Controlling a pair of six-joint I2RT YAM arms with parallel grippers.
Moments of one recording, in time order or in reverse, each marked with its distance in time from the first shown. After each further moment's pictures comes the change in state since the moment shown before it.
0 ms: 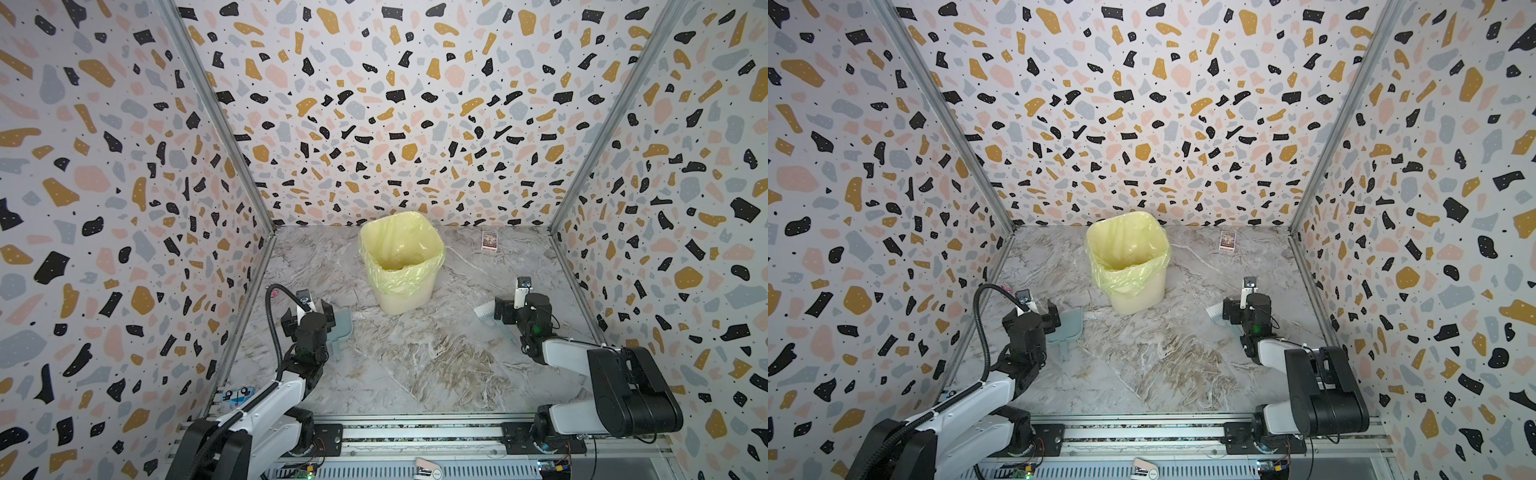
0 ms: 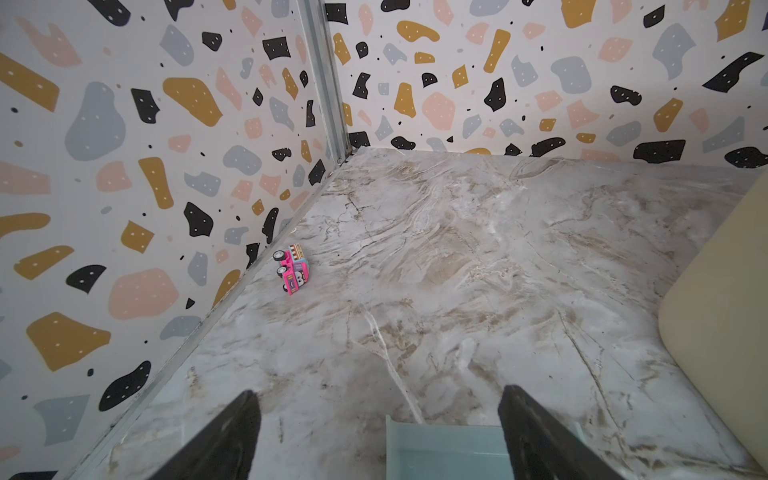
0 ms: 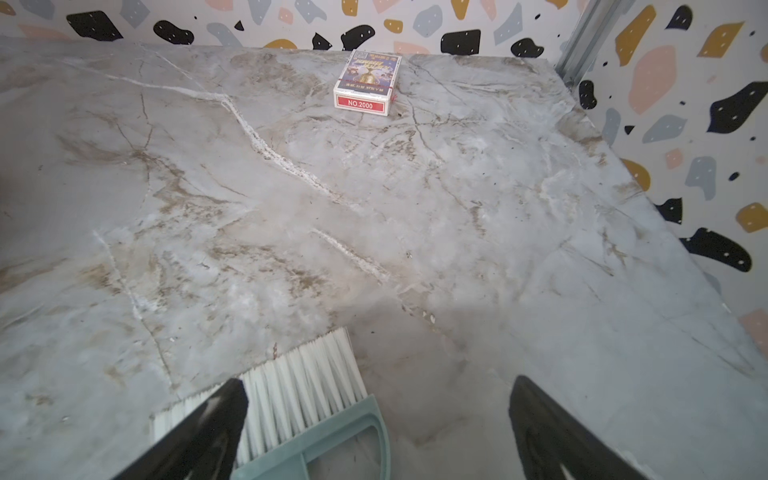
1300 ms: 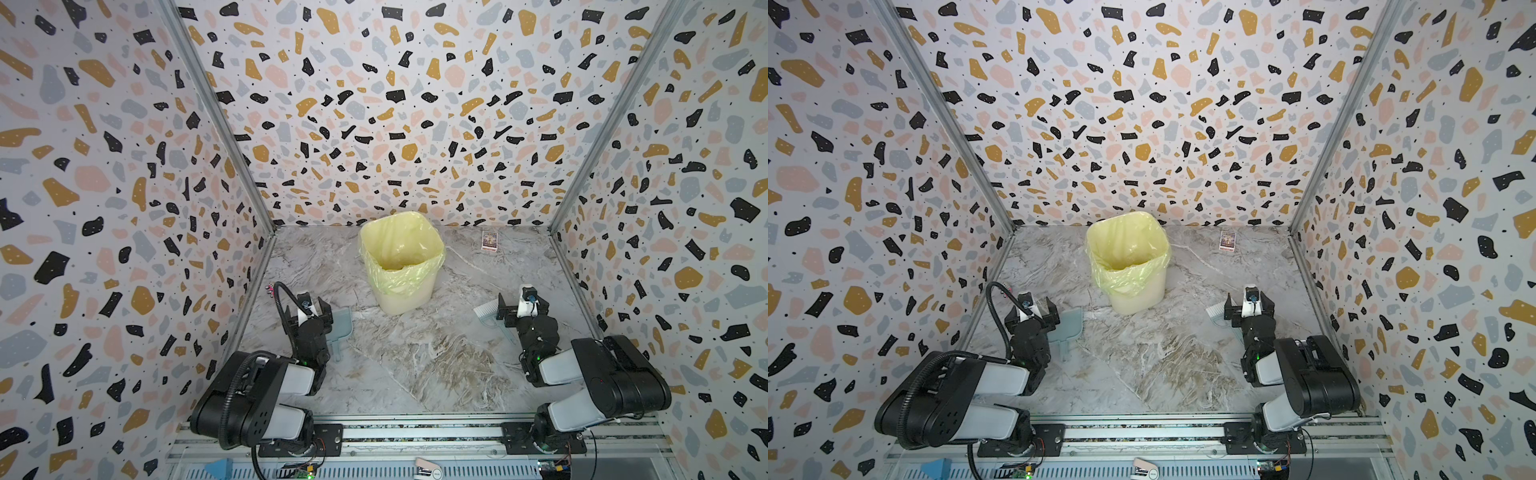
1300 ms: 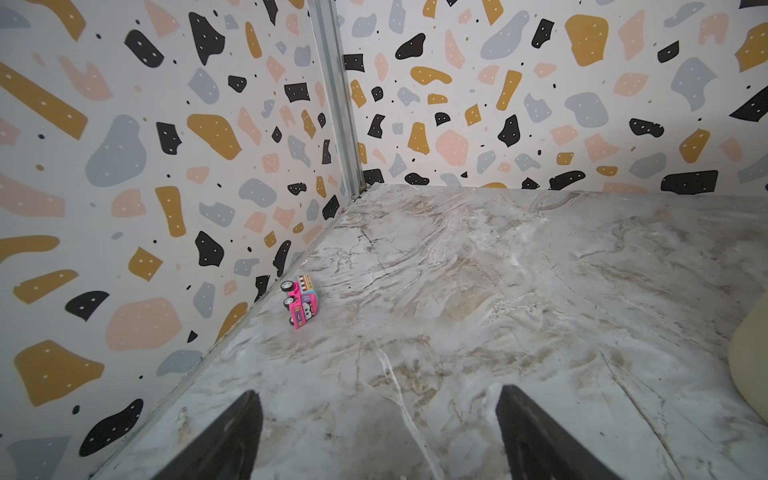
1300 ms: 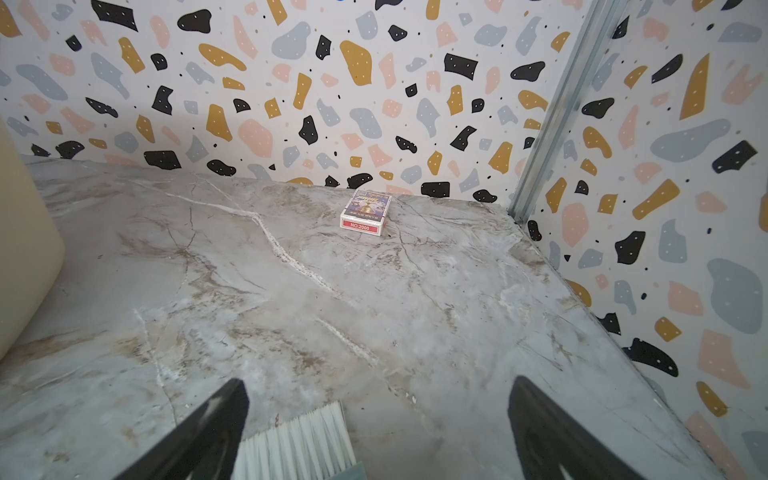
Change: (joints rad) left arm 0.060 0.385 -0.093 0.657 0.000 0.129; right arm 0.011 0.102 -0.213 0.684 0.011 -0.086
